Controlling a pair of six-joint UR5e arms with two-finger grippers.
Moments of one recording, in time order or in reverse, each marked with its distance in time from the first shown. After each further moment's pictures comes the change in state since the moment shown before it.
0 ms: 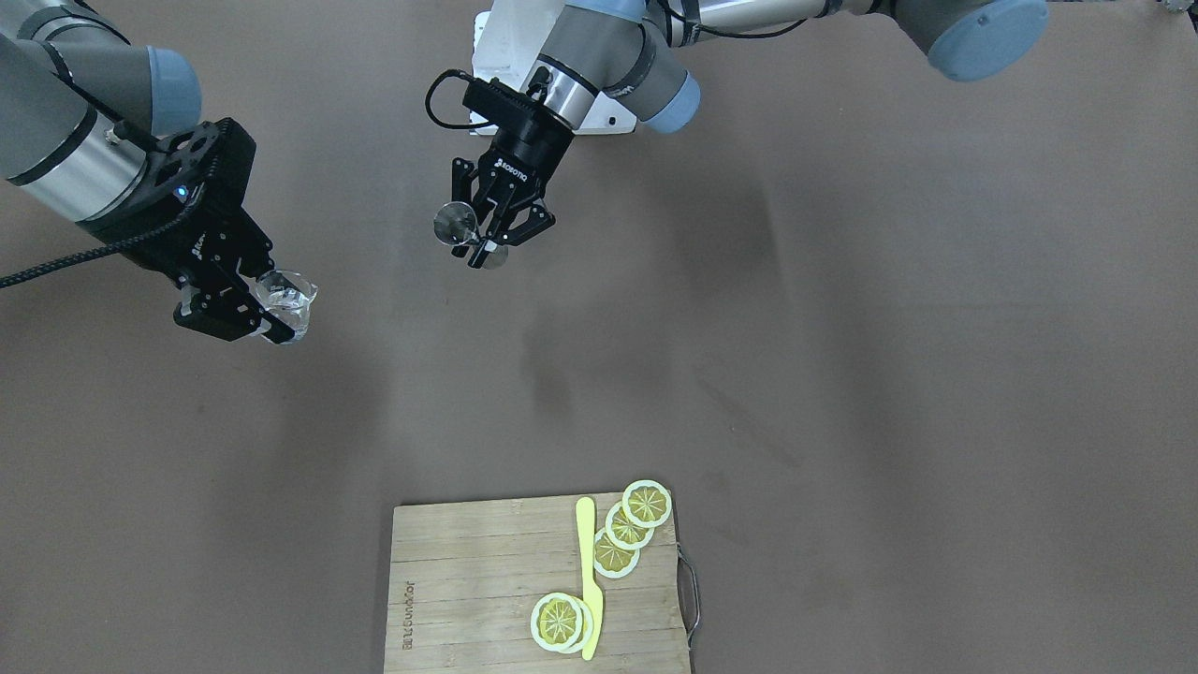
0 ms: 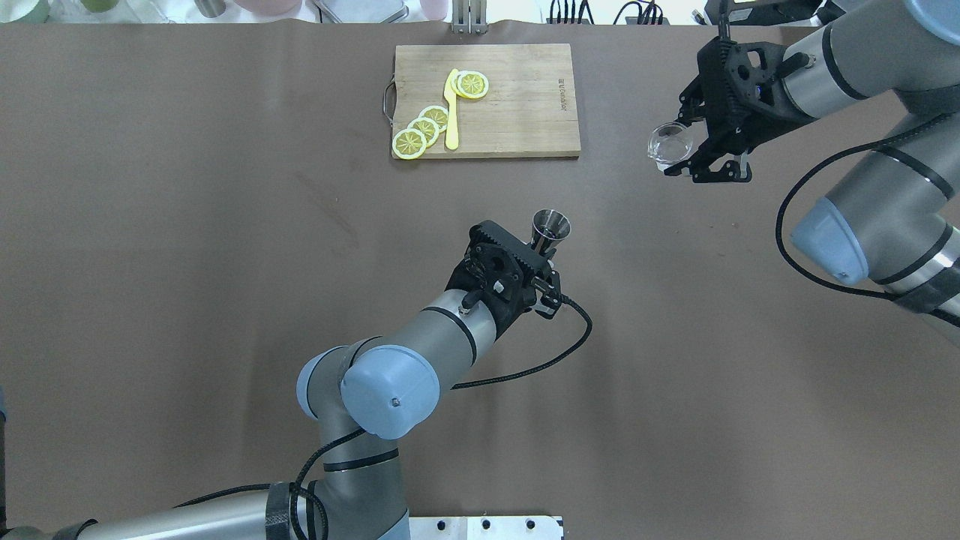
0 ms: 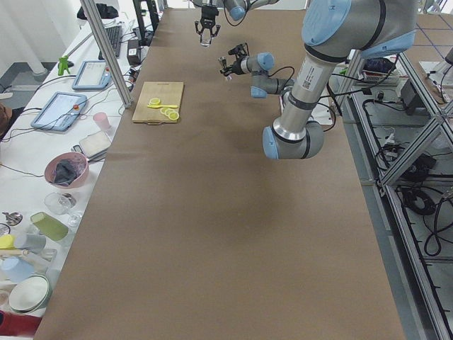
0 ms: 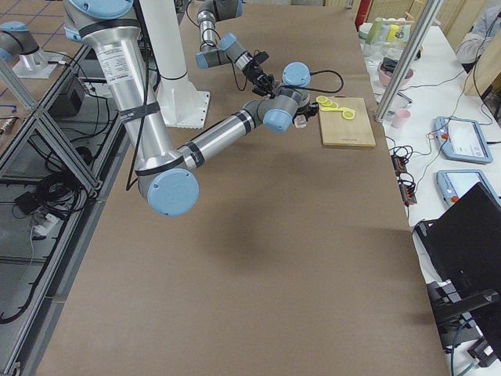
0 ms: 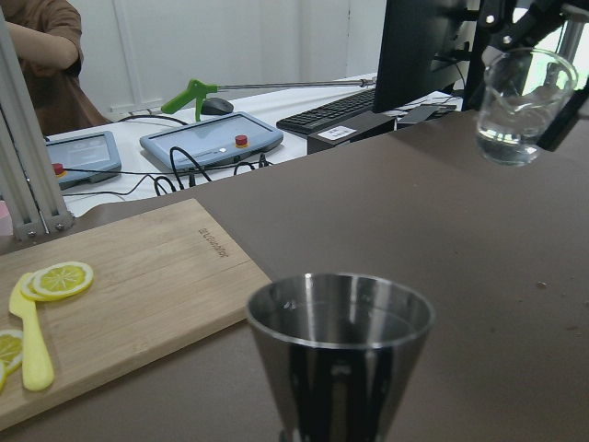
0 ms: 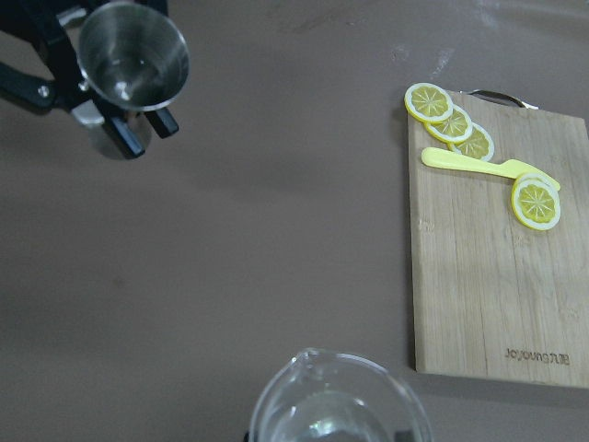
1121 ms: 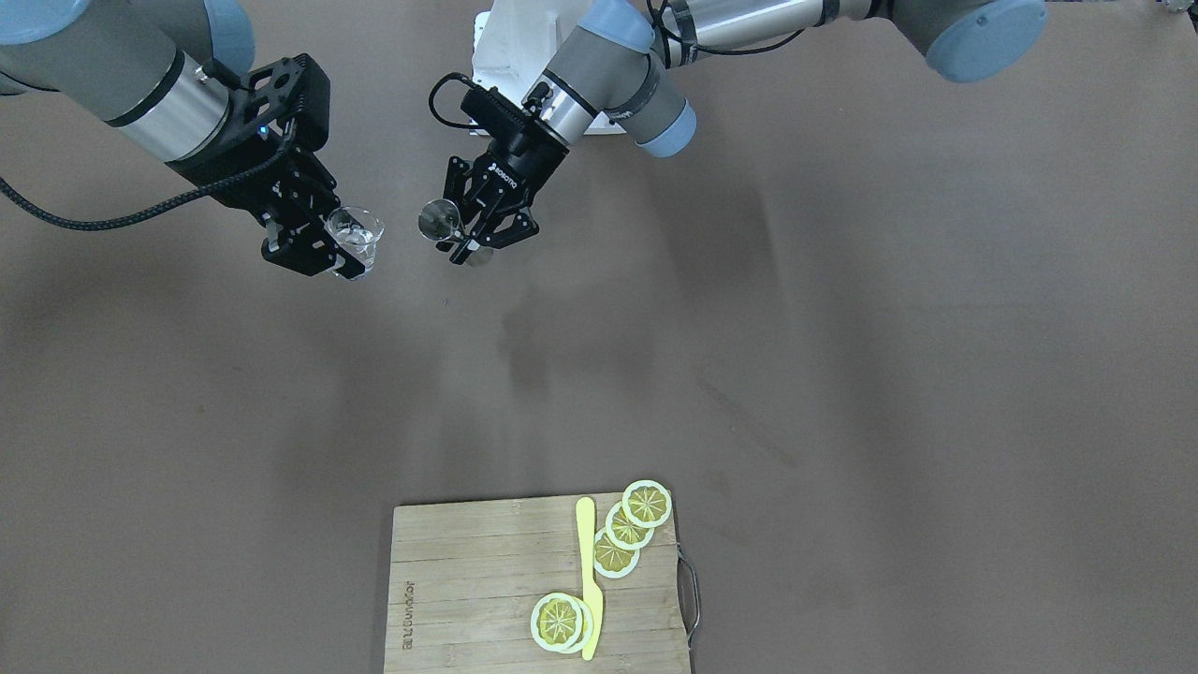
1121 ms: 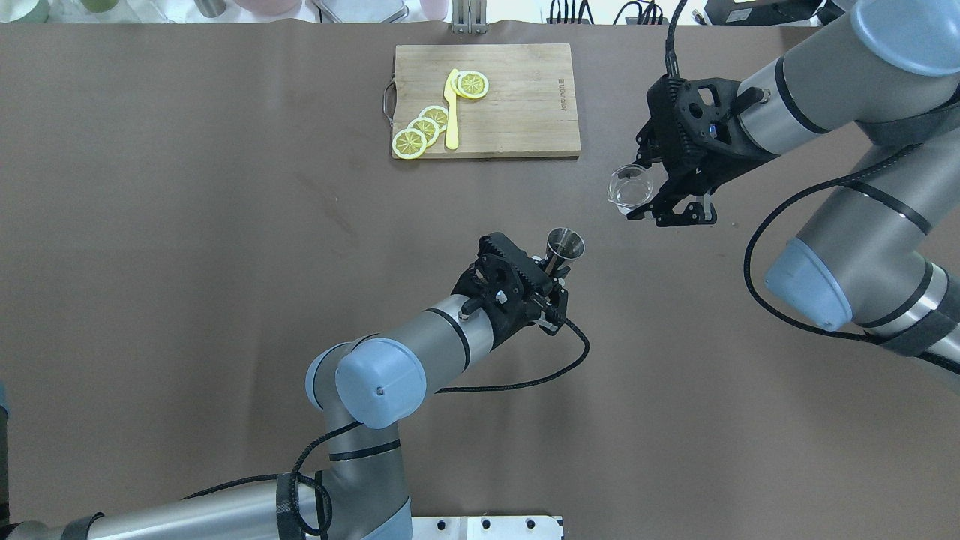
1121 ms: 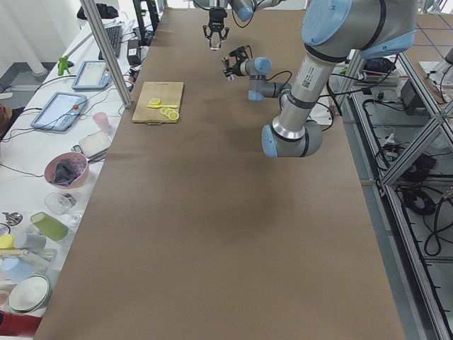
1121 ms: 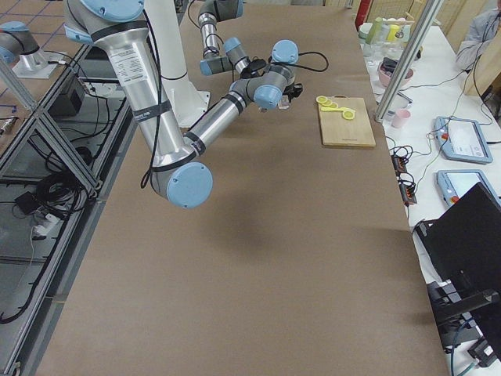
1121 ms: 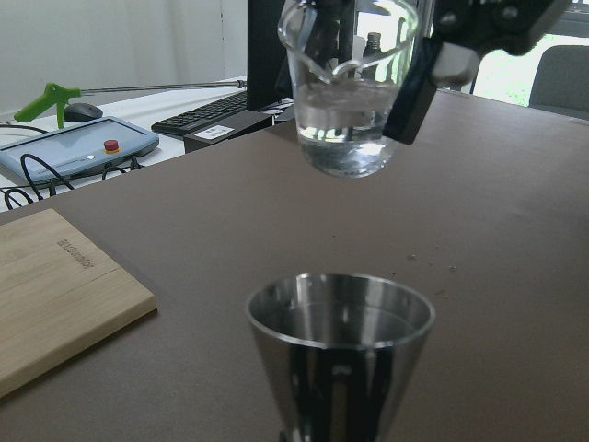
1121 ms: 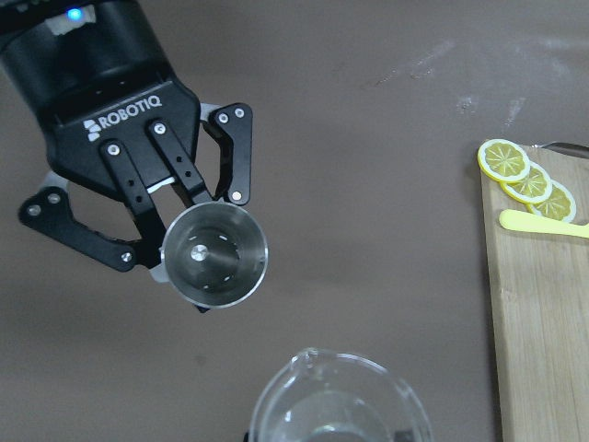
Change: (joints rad) left arm -0.009 -0.004 0.070 -0.149 -0.112 0.075; right arm -0.092 0.014 0.114 -0.139 0.007 -0.021
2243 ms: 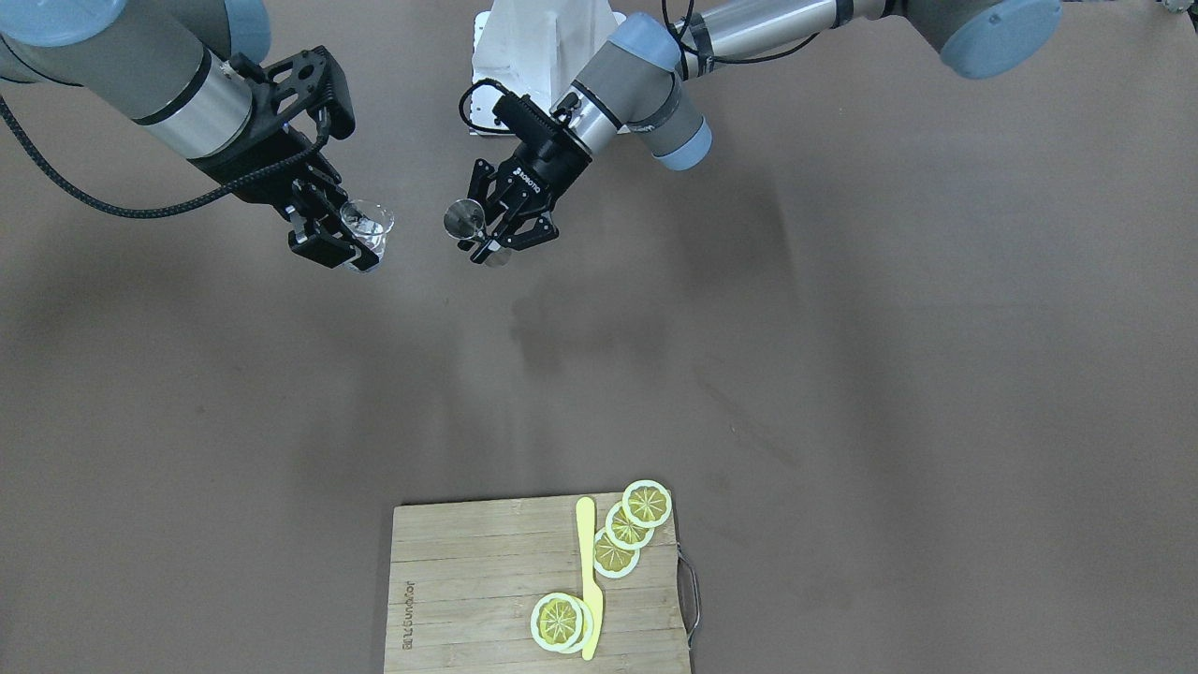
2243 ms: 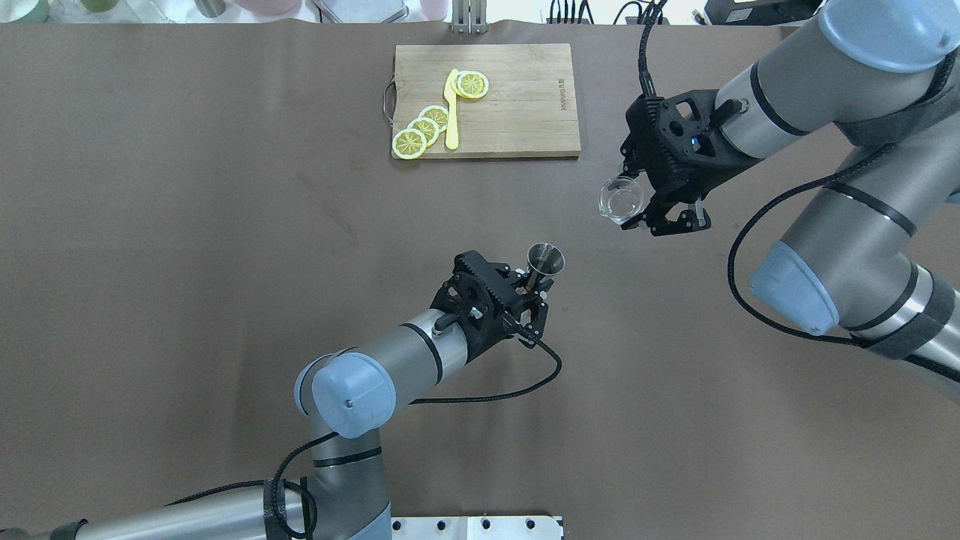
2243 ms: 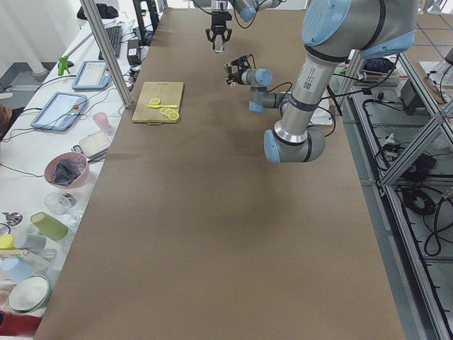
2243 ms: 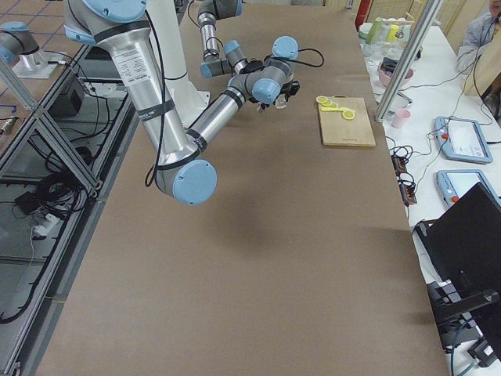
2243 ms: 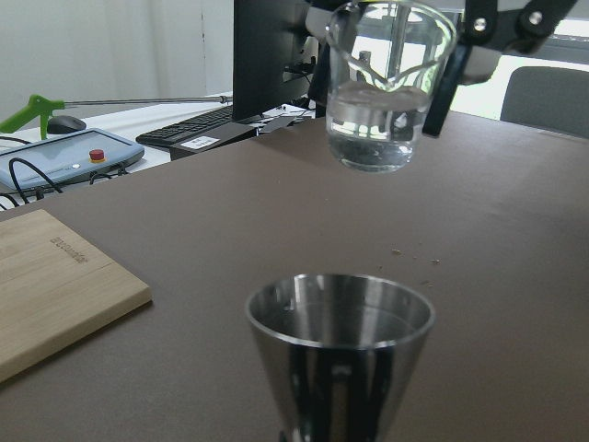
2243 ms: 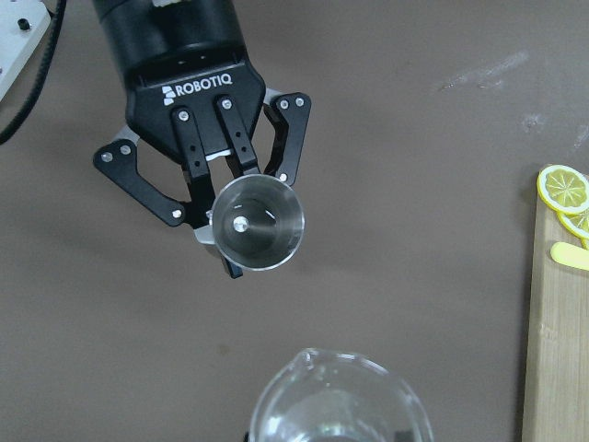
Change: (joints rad) left arm 0.012 0.039 0.044 -0.132 0.004 0.022; right arm -0.019 0.037 0.000 -0.097 -0.002 -0.125
